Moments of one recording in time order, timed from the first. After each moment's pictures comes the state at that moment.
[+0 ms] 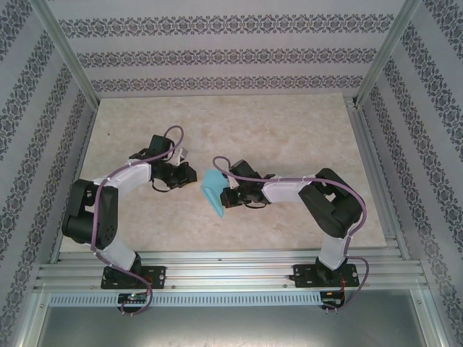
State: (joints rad) left arm -0.26 1.61 0.93 -0.43 0.64 -0.54; right arm 0.76 1.84 0.92 -0.07 -0.32 0.48
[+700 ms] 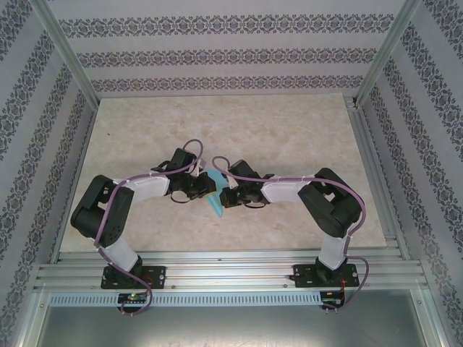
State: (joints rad) left arm -0.46 1.68 0.84 -0.15 0.58 -0.81; right arm 0.76 1.84 0.93 -0.08 -0.32 0.48
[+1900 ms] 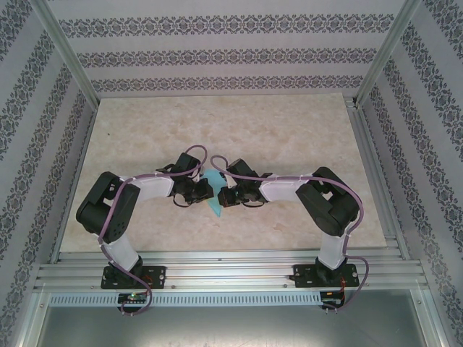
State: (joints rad) left arm -0.49 1.73 0.84 -0.22 0.44 -0.76; right arm 0.77 1.86 0.96 -0.09 -0.34 0.48
